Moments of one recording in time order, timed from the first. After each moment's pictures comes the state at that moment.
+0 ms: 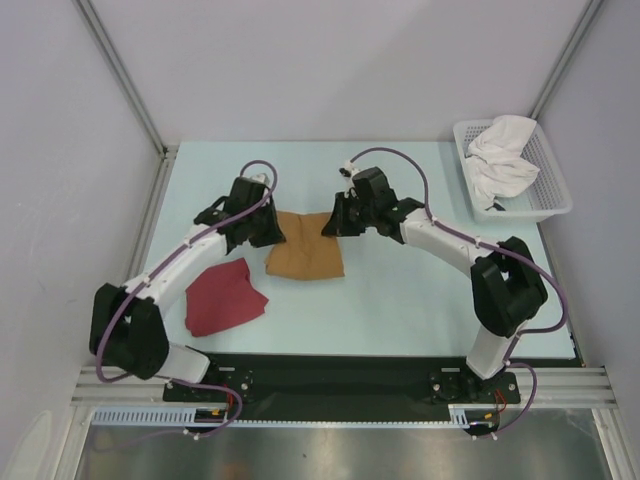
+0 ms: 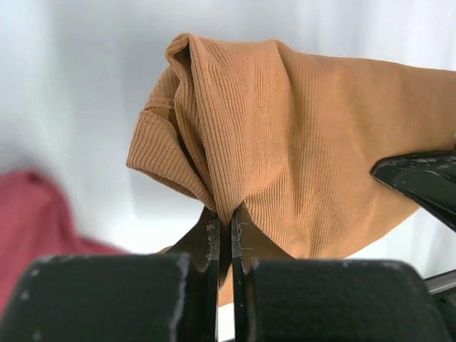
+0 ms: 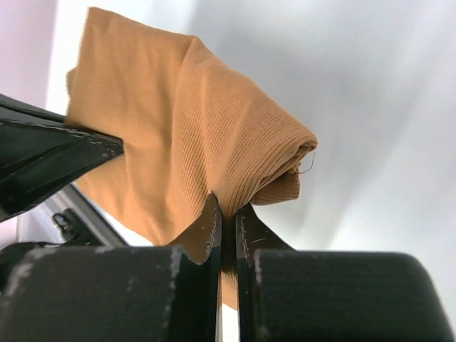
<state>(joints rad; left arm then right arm) -0.41 1.44 1.10 -0.54 0.05 -0.54 0.62 1.75 1.31 -0.24 -0.29 0.53</state>
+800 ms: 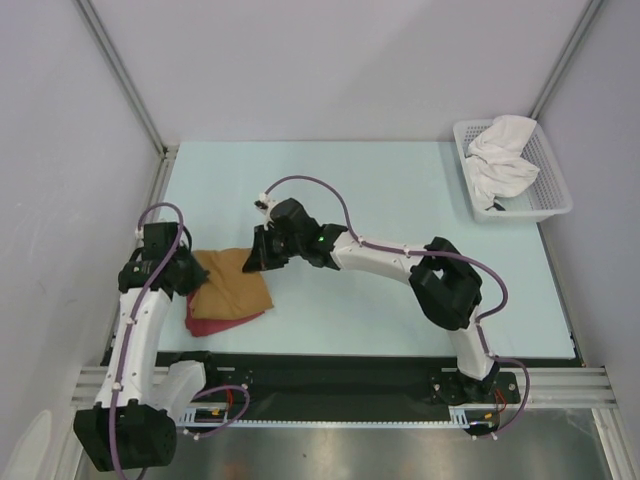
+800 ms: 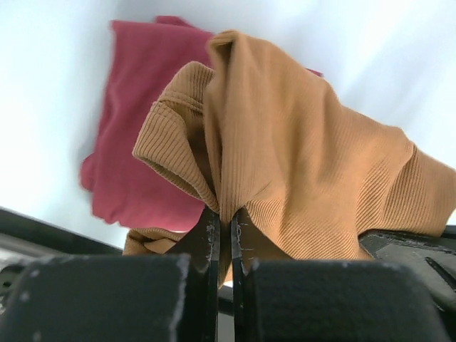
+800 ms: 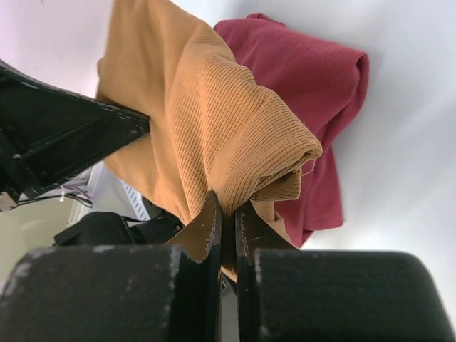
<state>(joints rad) 0.07 0.92 0.85 -0.92 -0.04 -0.56 0.98 2.04 1.60 -0.09 -0.34 0.71</state>
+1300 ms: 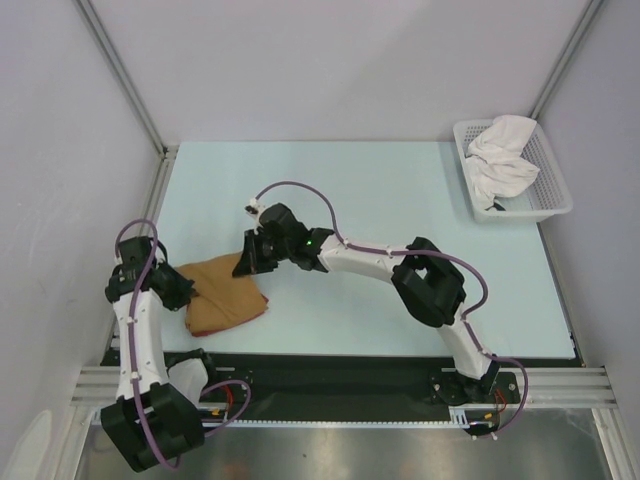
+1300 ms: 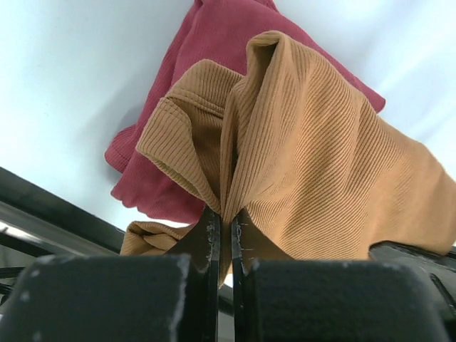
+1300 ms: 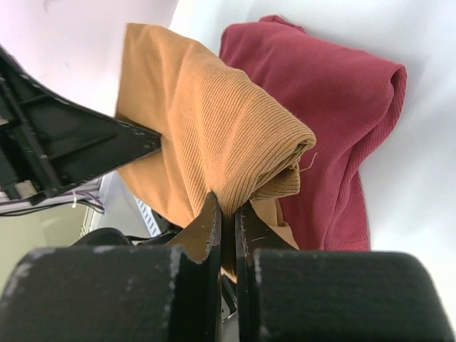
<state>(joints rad) 0.39 0.91 0.75 -0.95 0.11 -0.55 1.01 2.15 1.68 -0.05 -0.36 0.78</state>
